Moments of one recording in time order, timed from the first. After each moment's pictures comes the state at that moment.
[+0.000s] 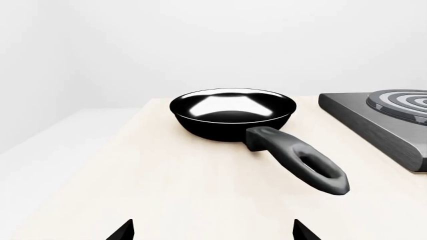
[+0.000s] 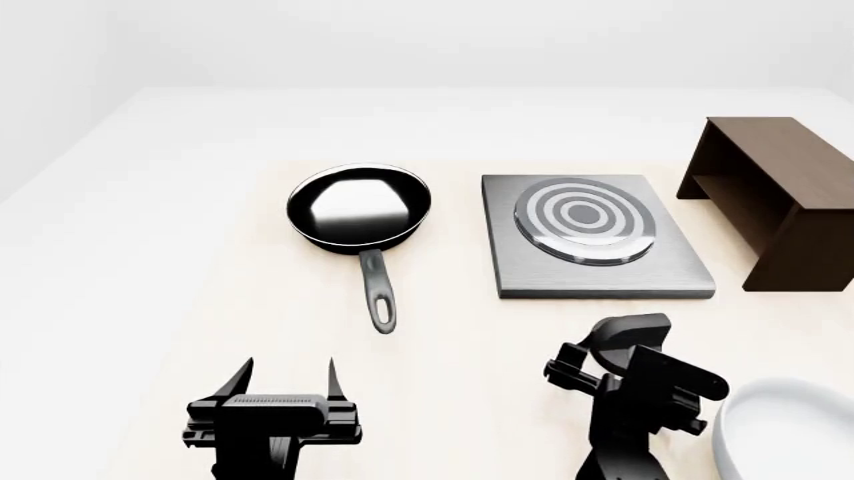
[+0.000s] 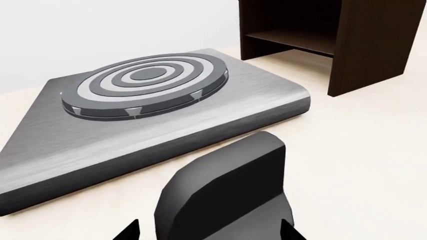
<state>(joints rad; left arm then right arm) -0.04 -0.25 0.32 0.00 -0.24 0.02 -0.32 0.35 0.16 -0.16 0.50 0.37 -0.07 0.46</state>
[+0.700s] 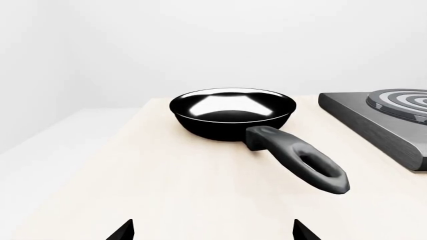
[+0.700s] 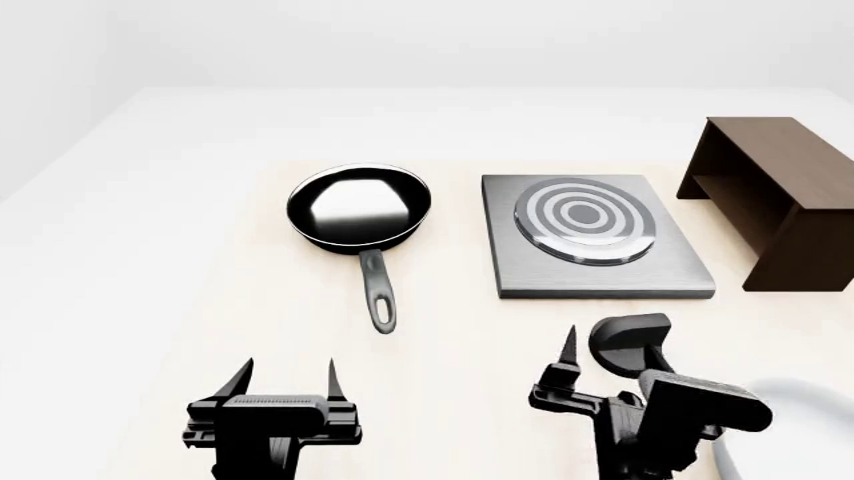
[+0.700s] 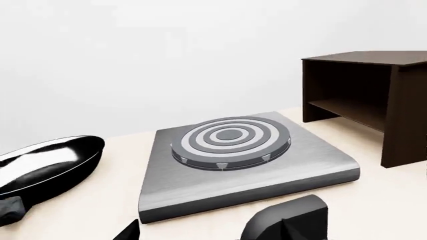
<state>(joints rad) -0.05 -0.26 0.33 -0.01 -0.25 0.03 -0.33 0.05 0.31 -0.25 -0.16 0.41 0.04 0.45</state>
